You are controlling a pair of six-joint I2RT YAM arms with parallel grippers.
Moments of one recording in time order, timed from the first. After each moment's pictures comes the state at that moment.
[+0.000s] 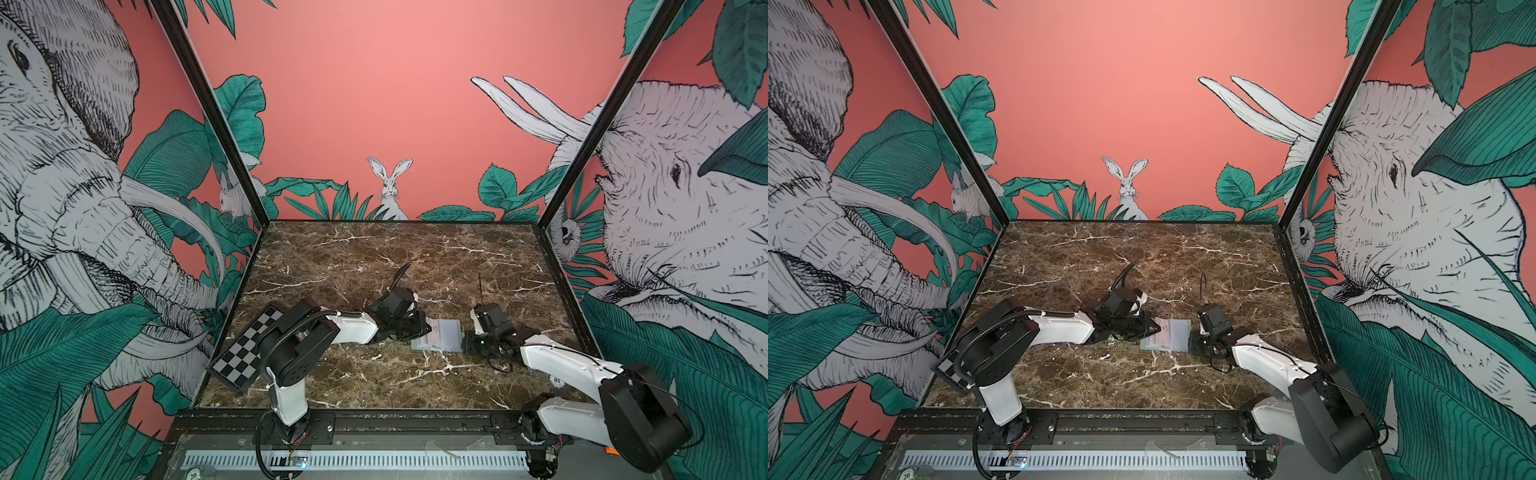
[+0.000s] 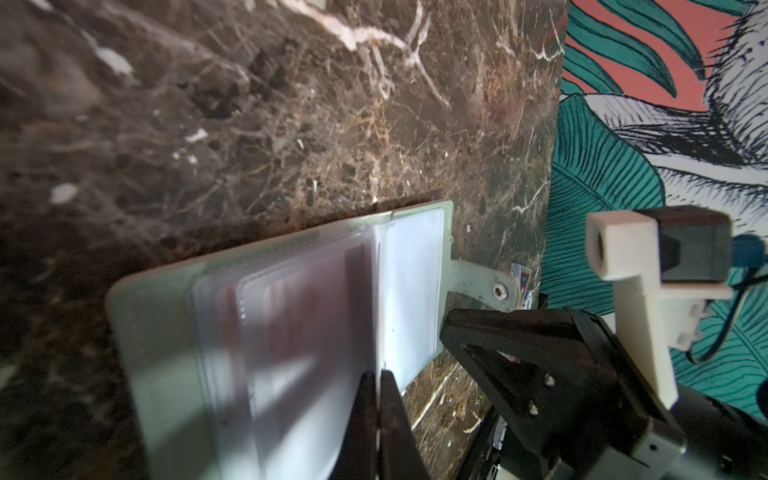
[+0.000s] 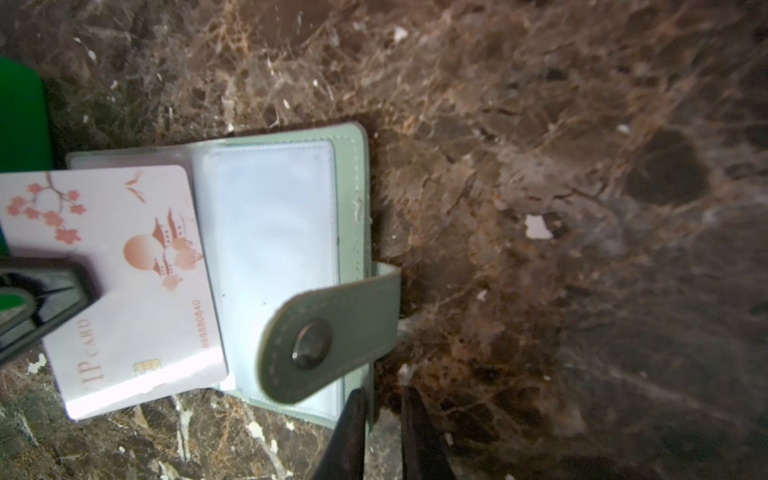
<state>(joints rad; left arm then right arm) -0.85 1.80 0.86 0.20 0.42 -1.00 0.49 1.22 0.47 -0.35 -0.14 0.57</state>
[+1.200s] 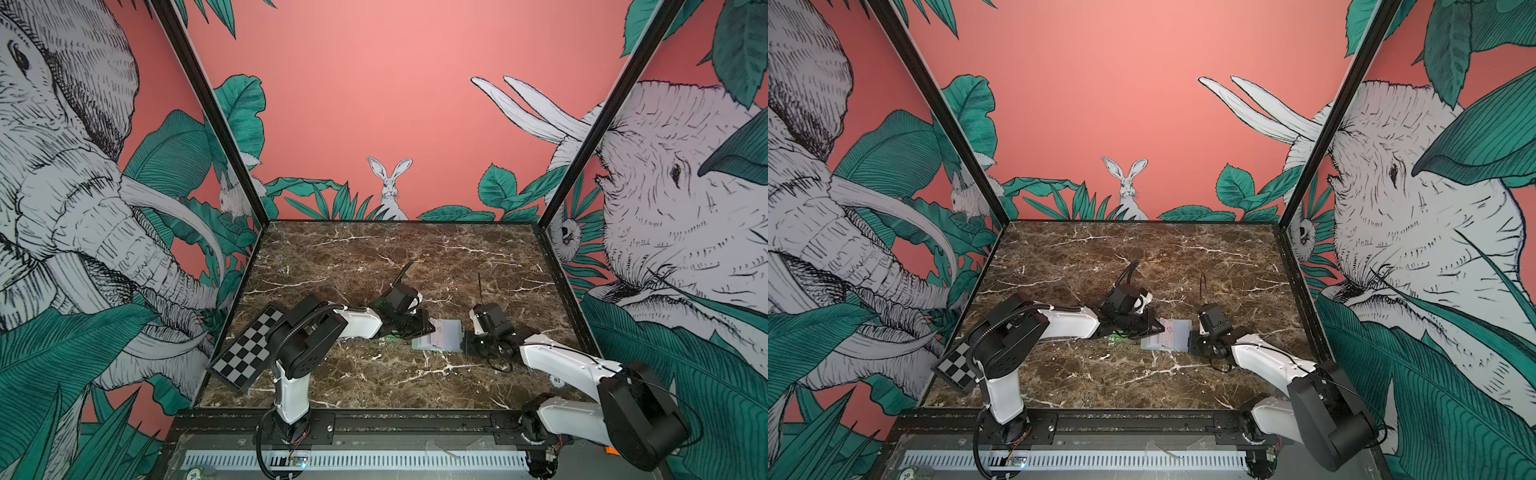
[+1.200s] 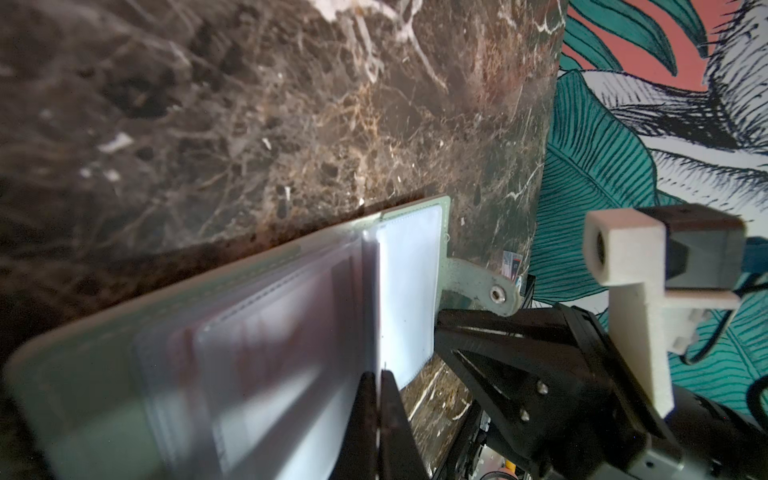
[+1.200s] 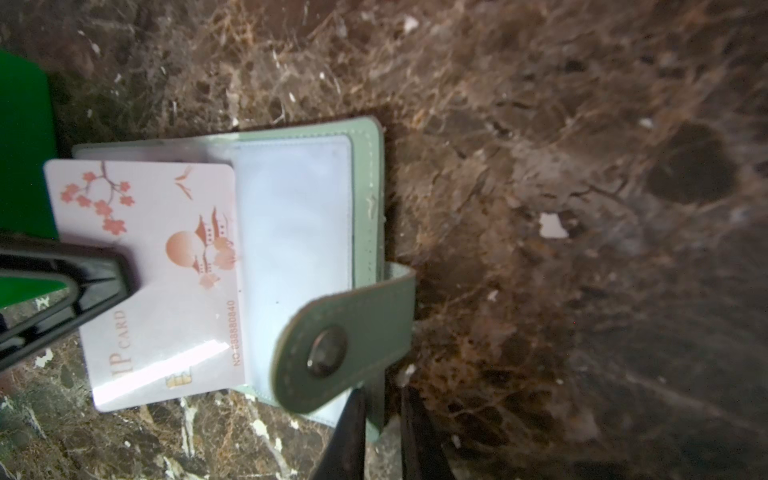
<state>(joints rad) -0.84 1.87 0.92 0.19 0.51 -0.99 0.49 1.23 0.47 -0.34 -0.16 0.57</state>
